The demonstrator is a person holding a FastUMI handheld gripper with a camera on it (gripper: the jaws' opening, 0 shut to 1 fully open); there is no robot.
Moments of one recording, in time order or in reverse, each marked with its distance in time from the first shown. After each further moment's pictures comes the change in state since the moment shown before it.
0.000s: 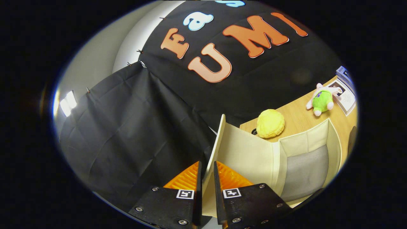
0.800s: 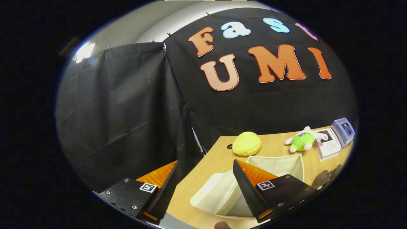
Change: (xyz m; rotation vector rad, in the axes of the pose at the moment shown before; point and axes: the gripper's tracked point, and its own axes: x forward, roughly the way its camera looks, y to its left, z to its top) arm -0.050 -0.054 -0.001 -0.459 -0.083 -0.151
